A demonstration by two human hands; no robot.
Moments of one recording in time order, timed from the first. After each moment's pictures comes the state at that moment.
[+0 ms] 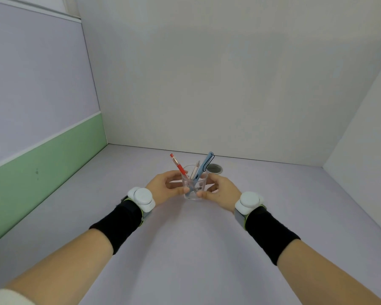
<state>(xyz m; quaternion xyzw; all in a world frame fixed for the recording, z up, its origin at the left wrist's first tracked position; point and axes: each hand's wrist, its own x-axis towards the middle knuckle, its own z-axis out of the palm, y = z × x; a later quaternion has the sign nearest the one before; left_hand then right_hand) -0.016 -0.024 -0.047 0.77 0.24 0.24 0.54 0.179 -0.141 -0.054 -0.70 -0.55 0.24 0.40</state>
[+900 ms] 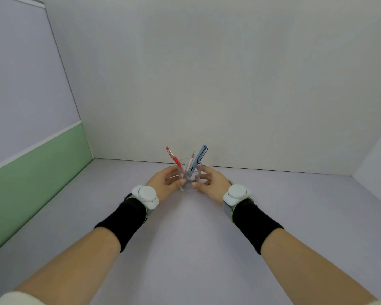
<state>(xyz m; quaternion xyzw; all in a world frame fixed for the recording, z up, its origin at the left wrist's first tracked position) 0.058 0.087 -0.071 0.77 0.27 0.28 0.50 0.225 -0.021 -0.070 -0.70 -0.50 0.25 0.44</state>
